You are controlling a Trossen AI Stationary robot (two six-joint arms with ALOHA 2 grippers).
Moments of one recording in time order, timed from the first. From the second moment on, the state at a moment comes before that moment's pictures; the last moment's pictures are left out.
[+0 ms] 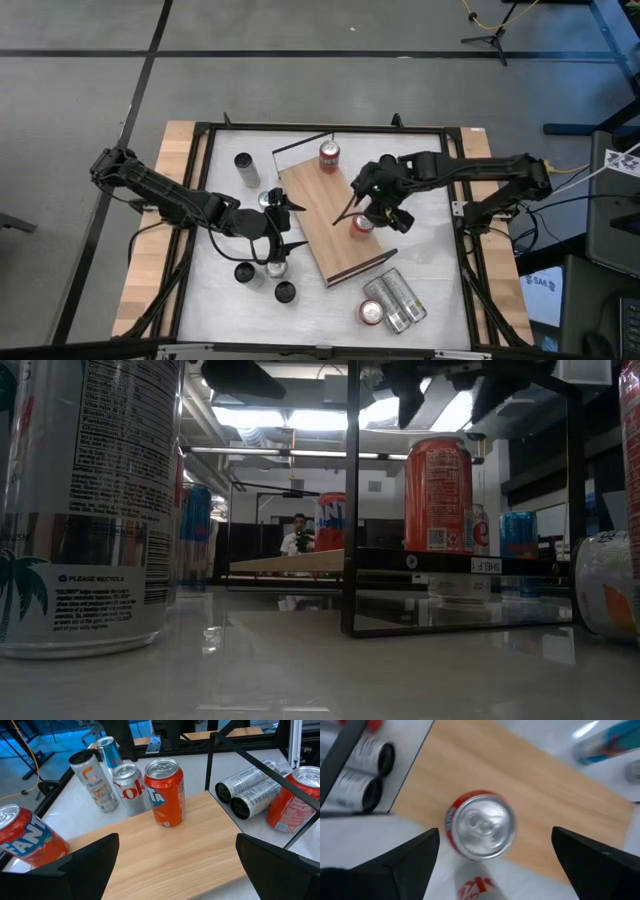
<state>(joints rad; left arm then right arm) -0.34 1.32 0.96 -0.17 -0.48 -0.13 0.03 1.51 1.44 -1.07 -0.19 -0.88</state>
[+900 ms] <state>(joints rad) -0.34 1.32 0.96 -0.17 -0.48 -0.13 0.06 1.66 1.44 -1.07 -0.10 -0.79</state>
